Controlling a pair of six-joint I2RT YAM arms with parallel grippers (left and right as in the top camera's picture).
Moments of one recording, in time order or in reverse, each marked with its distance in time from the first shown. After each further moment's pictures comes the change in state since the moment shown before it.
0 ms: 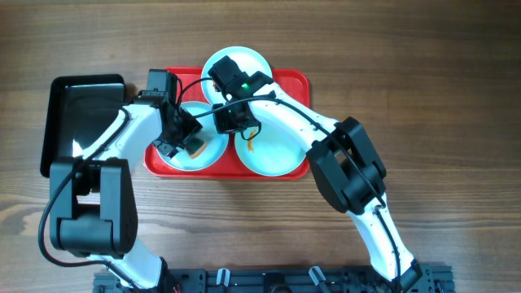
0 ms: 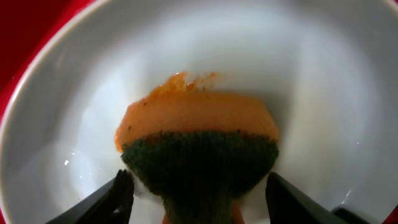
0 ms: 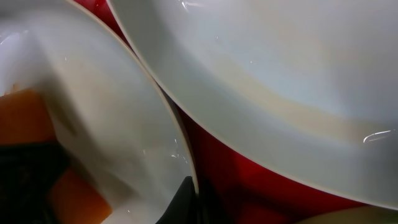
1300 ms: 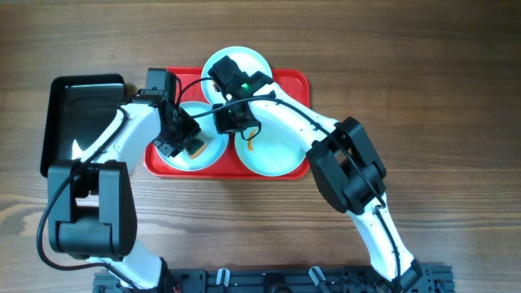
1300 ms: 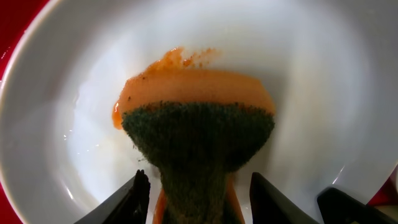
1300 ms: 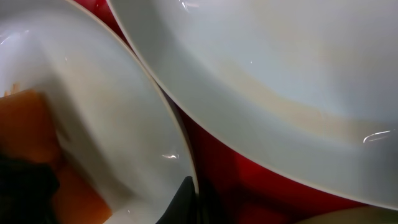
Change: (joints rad) left arm 0.000 -0.014 0.013 -0.047 0.041 -0.009; right arm 0.000 0.000 0.000 0.001 0.000 0.000
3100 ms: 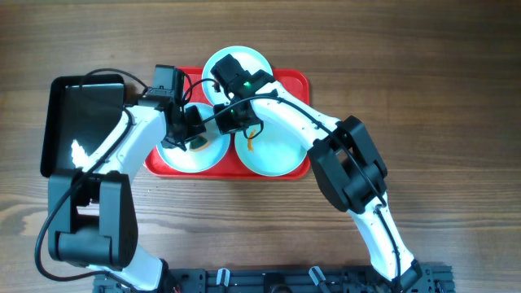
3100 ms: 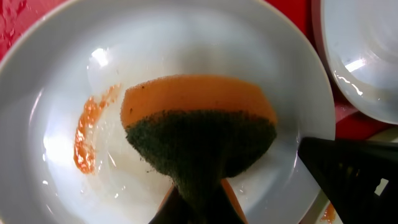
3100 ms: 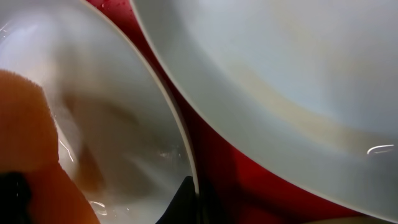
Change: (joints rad) left arm -0.048 -0.048 0.000 0.048 -0.012 0.393; right arm -0.010 0.000 0.000 -0.004 -0.029 -0.097
